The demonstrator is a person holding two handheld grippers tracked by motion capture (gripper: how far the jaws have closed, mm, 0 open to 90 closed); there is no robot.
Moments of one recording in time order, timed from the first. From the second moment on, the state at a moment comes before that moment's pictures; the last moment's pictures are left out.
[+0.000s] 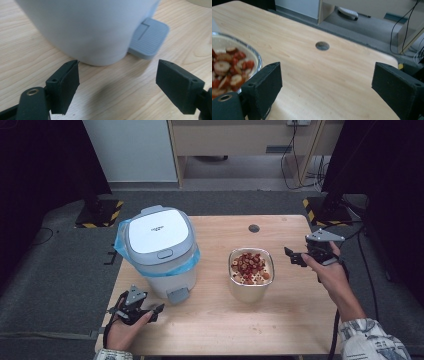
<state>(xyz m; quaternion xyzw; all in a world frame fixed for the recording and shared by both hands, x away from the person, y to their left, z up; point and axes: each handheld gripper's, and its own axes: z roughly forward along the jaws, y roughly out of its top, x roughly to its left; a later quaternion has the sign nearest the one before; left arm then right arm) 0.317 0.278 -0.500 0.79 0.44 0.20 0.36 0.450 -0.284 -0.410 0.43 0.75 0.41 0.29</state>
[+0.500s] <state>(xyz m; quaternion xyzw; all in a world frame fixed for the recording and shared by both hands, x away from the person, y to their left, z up) 0.337 0.298 -0.520 0.79 0.50 0.19 0.31 0.416 -0.307 -0.490 0.51 0.74 0.37 0.25</state>
